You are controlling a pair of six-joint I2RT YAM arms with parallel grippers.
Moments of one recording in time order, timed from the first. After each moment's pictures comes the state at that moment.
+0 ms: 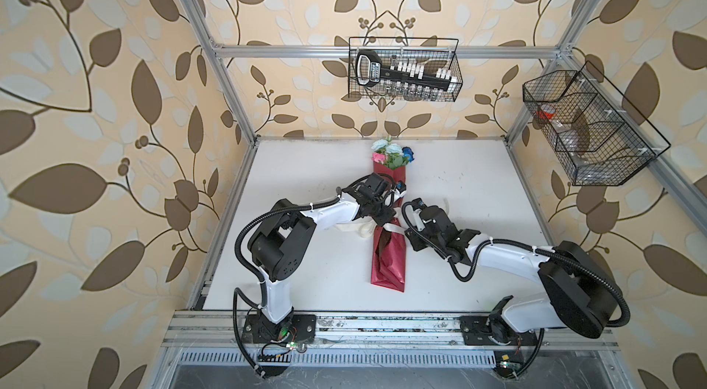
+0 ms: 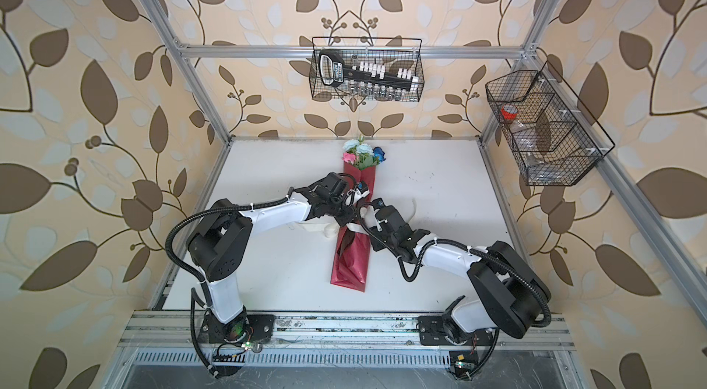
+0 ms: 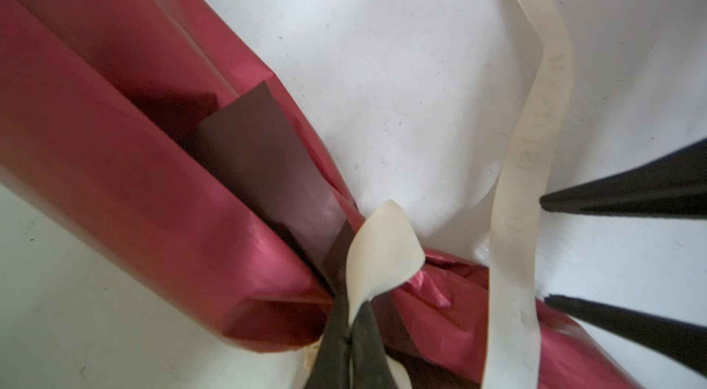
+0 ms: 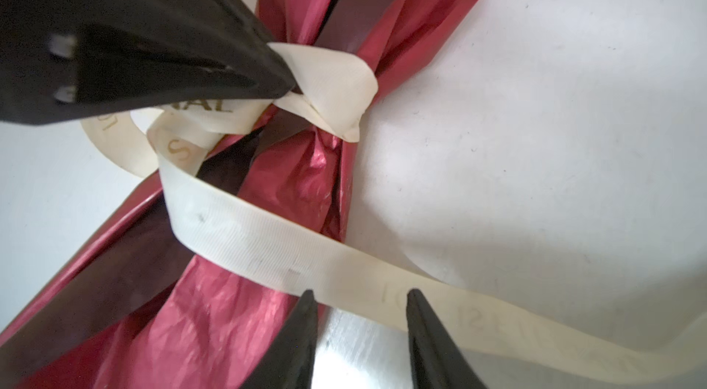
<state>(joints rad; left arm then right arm) -0.67 1.86 1.23 -0.30 0.18 0.20 0.66 1.43 0.61 -0.02 0.10 0.27</state>
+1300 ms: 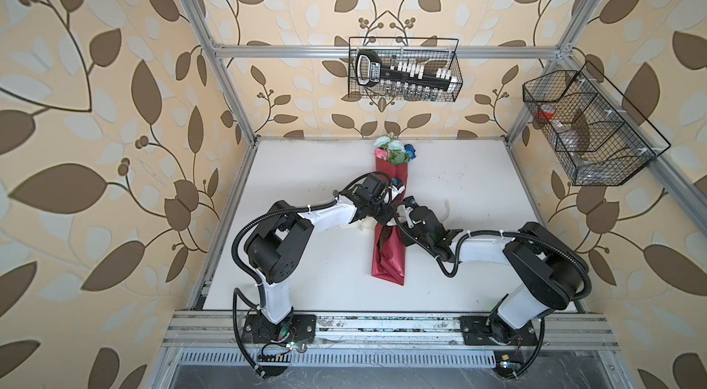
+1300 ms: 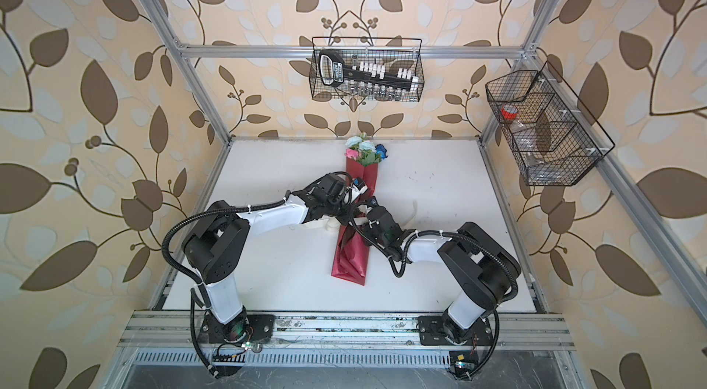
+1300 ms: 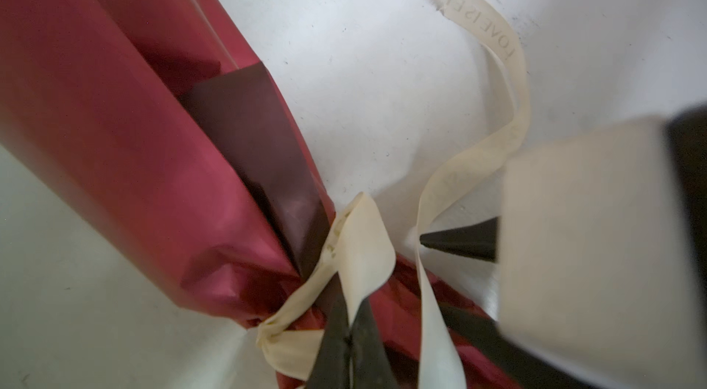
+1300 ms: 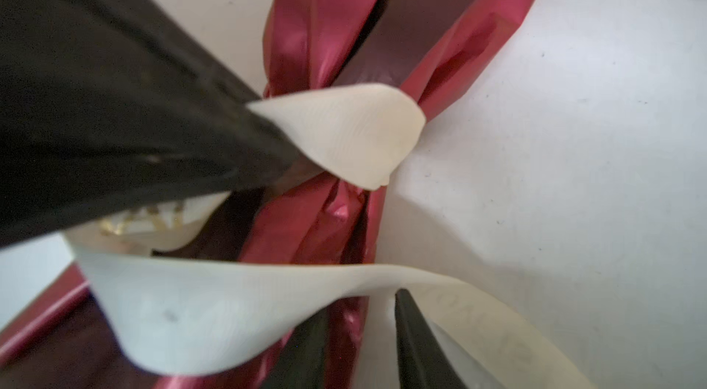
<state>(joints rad) -0.67 1.82 1.16 -0.17 0.23 0.04 0.68 1.63 0.64 0.26 0.18 0.28</state>
